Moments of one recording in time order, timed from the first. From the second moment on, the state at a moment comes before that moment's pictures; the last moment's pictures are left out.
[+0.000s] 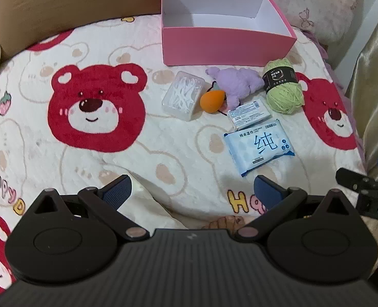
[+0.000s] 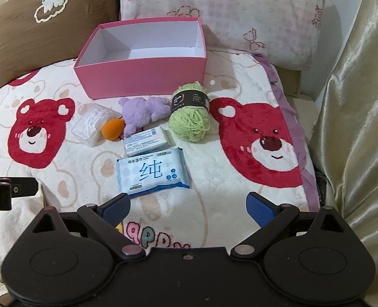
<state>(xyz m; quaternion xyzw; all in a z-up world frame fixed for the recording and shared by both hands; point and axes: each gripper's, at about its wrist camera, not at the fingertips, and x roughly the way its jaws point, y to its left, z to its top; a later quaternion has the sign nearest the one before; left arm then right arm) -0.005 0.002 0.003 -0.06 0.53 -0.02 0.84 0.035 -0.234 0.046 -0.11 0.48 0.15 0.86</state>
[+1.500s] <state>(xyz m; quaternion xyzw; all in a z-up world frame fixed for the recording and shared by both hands) -0.004 0.001 -0.011 -0.04 0.53 -0.03 0.85 0.035 -0.225 0.033 -0.14 0.49 0.15 0.85</state>
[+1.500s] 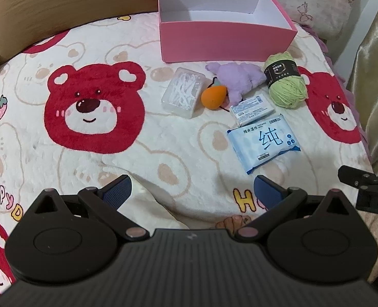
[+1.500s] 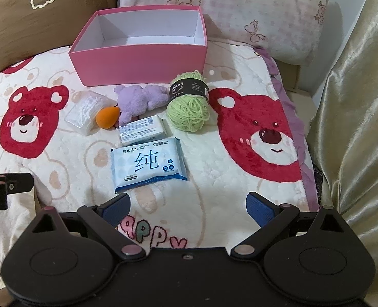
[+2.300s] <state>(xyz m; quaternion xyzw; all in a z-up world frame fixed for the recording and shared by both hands) -0.007 -0.001 -0.003 -0.04 0.53 -0.03 0.85 0.037 -0.233 0.039 -0.15 0.48 0.15 0.85</state>
